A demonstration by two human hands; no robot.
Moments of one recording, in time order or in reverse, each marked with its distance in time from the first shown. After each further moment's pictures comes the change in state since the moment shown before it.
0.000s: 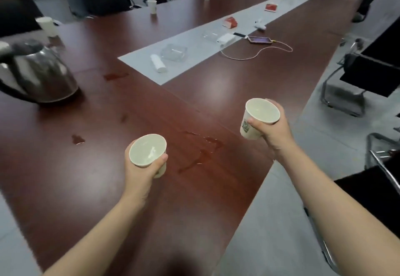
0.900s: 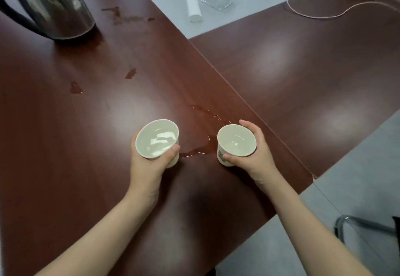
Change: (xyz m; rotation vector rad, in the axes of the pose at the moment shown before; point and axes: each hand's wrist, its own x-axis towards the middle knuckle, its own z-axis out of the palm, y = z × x) left_hand 0.000 -0.077 0.065 0.013 0.264 -0.013; right_hand 0.029 0.150 0.021 -0.127 -0.500 0.033
